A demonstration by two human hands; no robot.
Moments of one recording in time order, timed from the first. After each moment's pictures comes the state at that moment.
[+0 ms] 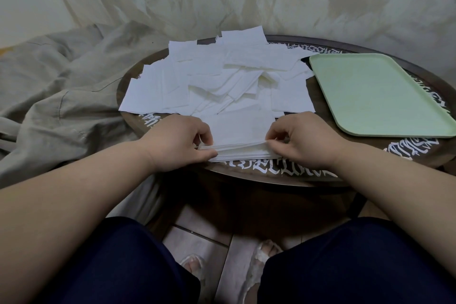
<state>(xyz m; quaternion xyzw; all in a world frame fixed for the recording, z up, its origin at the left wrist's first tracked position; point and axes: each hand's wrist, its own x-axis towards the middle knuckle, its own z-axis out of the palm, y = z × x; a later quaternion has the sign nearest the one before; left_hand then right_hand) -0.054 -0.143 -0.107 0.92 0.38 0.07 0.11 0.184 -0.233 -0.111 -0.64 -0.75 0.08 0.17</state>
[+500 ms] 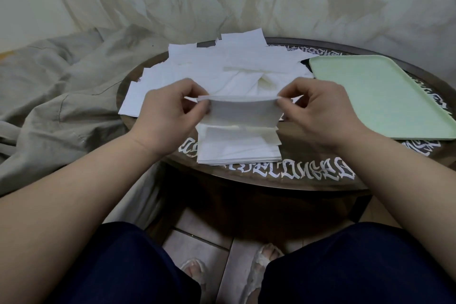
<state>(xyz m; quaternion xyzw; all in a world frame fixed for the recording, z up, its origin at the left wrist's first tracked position) -0.042 -0.144 -0.086 0.81 0.41 0.37 0.19 0.192 -0.223 -0.088 -0.67 -0.62 0.06 0.40</state>
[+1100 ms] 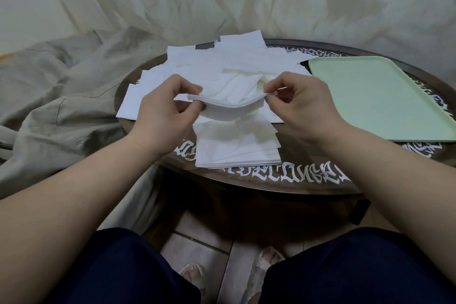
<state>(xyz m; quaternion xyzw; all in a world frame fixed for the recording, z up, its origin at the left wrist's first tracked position) -0.039 -0.134 -0.092 0.77 0.43 0.40 0.25 0.180 -0.201 -0.090 -0.66 -0.59 0.09 0.46</state>
